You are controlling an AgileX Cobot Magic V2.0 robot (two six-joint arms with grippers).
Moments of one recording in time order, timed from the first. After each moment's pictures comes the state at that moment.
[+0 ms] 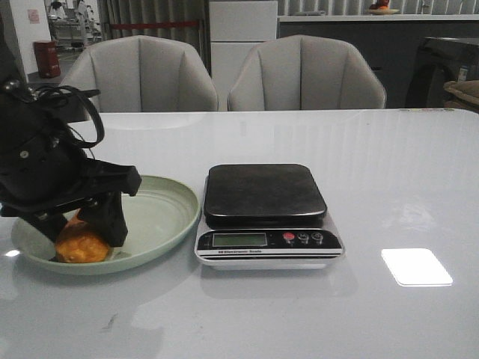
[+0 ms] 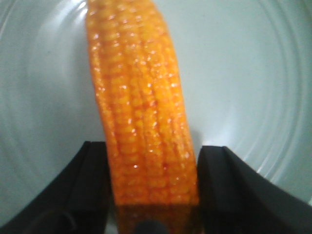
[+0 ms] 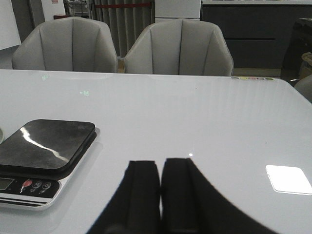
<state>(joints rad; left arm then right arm) -0.41 1.75 -0.95 -0.18 0.43 -0.14 0.12 -0.01 0.03 -0.05 0.08 0.10</state>
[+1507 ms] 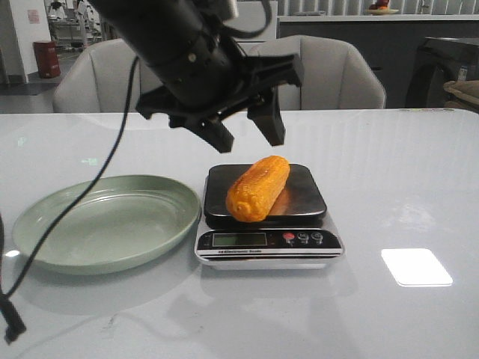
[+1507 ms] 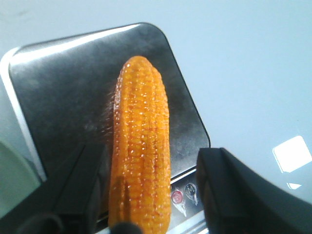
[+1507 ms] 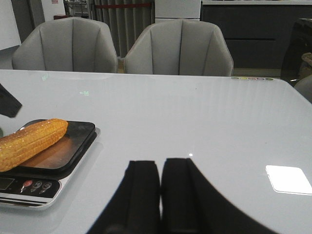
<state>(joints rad) -0.68 1.79 -1.28 -0.28 0.37 -0.14 0.12 -0.01 0.03 -0.05 0.08 0.10</state>
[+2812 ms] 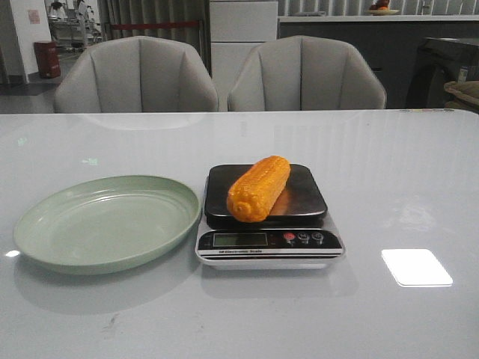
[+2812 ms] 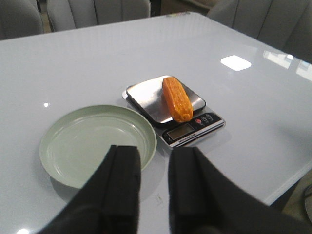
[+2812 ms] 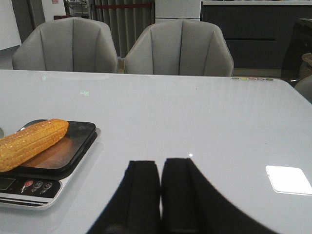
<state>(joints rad) -0.67 0.19 -0.45 0.05 0.60 -0.14 0.12 -0.01 0.03 -0.05 0.08 0.10</state>
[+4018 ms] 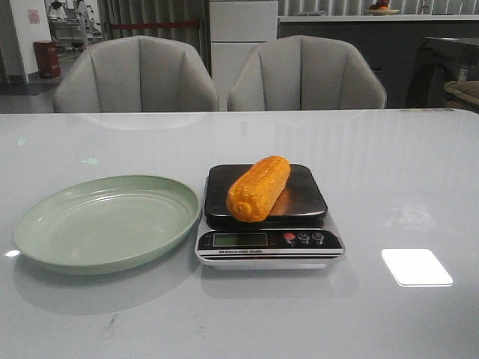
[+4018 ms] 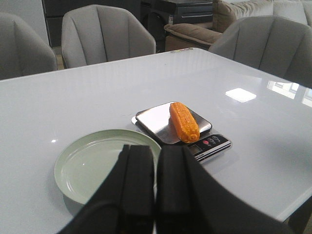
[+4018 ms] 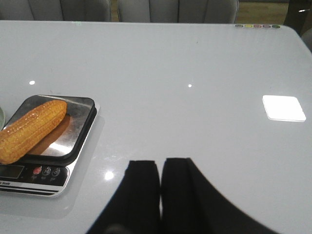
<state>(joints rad) -0.67 0.01 -0.39 0.09 0.60 -0.14 0.12 0.43 -0.39 -0.01 0.37 0.10</state>
